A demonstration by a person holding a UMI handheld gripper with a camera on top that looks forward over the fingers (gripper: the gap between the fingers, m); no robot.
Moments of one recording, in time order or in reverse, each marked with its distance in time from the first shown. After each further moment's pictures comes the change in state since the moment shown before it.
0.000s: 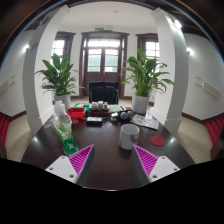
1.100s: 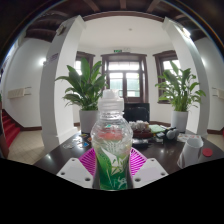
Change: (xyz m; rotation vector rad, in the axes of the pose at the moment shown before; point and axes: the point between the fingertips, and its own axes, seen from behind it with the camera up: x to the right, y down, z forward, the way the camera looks) arm -0.205 -0.029 0.145 0.314 -0.224 -0.008
